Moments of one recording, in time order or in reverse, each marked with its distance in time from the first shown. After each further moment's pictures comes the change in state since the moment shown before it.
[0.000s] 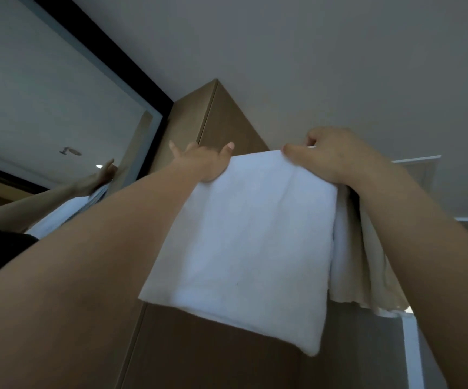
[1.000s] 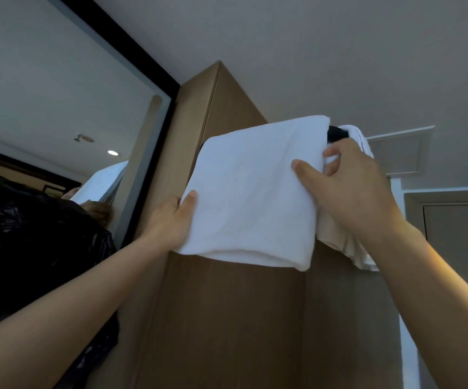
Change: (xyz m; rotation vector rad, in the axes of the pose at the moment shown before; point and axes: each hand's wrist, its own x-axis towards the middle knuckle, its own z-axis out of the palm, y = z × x) left_hand -0.162 -0.067 0.091 -0.761 0.182 -0.133; right_hand -0.146 -0.025 0.006 0.306 0.217 0.190
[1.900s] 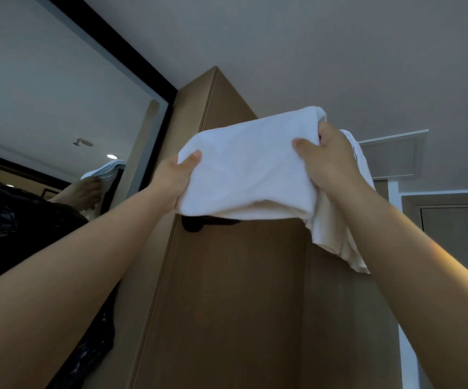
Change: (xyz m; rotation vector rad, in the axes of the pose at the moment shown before) left_hand 0.053 0.056 -0.016 -0.495 -0.009 -0.036; right_hand 0.049 -0.010 0.012 0.383 -0.026 0.065
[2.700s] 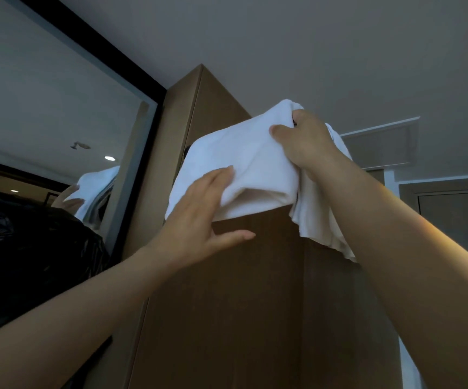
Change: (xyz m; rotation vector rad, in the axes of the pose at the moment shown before) left_hand -0.107 -0.006 0.027 0.752 -0.207 0.906; right_hand 0.020 -0.009 -0.008 -0.050 -0.103 0.025
